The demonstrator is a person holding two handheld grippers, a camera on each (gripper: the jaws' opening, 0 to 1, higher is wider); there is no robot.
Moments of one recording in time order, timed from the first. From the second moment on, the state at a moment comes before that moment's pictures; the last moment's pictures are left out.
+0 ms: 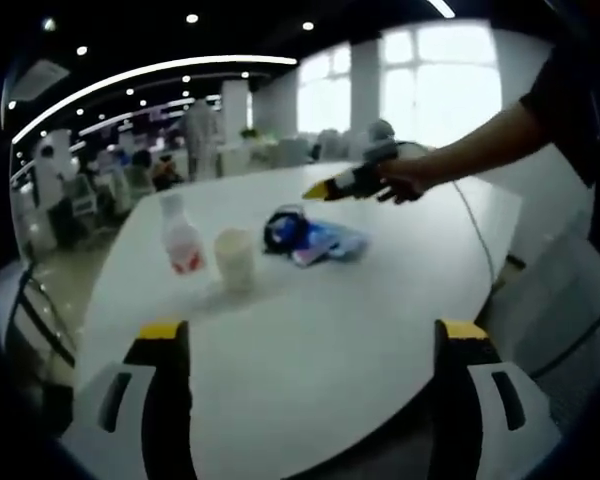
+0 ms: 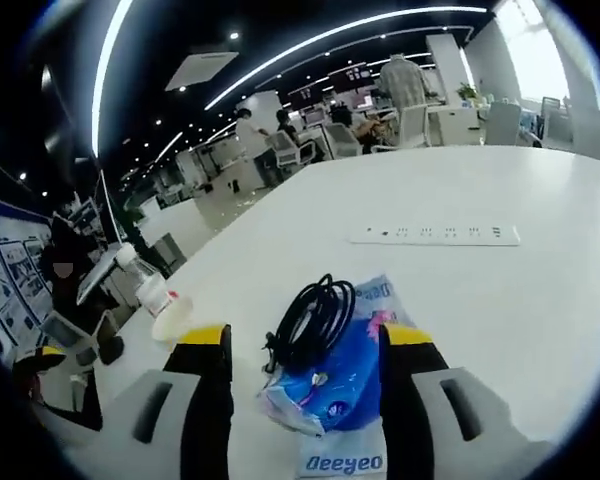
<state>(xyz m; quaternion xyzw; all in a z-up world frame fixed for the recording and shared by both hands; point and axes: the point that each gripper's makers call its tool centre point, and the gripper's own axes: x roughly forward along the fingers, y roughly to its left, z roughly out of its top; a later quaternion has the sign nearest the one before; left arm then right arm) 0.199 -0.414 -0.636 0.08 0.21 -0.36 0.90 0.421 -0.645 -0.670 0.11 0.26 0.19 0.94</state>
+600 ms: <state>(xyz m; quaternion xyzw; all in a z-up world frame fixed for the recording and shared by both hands) 0.197 -0.414 -0.641 0.09 0.23 -0.36 0.90 0.444 -0.639 -0.699 0.16 0.30 0.18 0.92</state>
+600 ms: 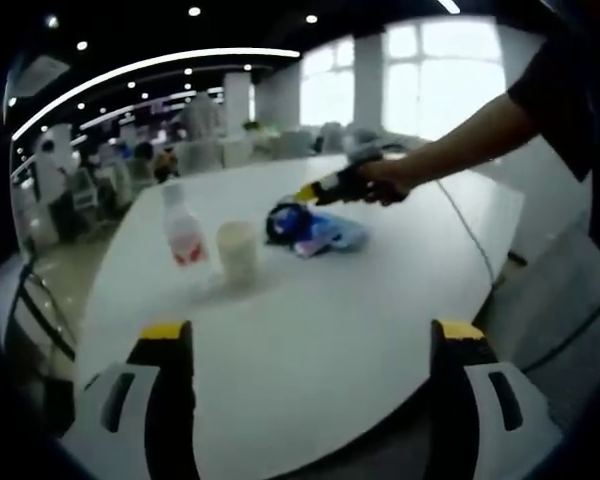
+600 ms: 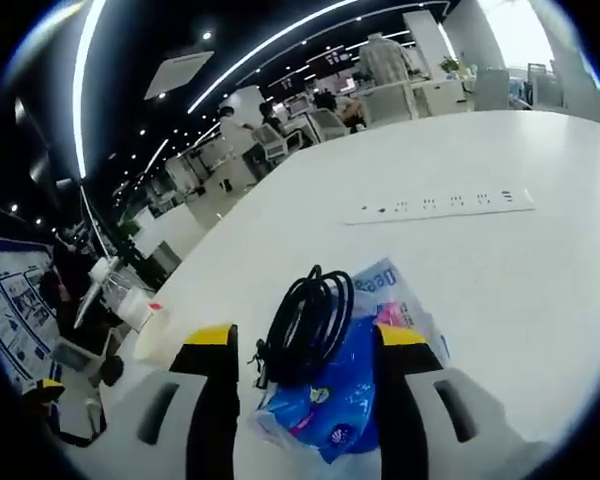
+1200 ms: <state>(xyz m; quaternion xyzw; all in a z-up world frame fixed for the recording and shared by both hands) 0.198 -0.412 -0.646 0.09 0.25 -0.36 0.90 0.447 -0.627 -0.710 0.18 0.32 0.18 0.91</state>
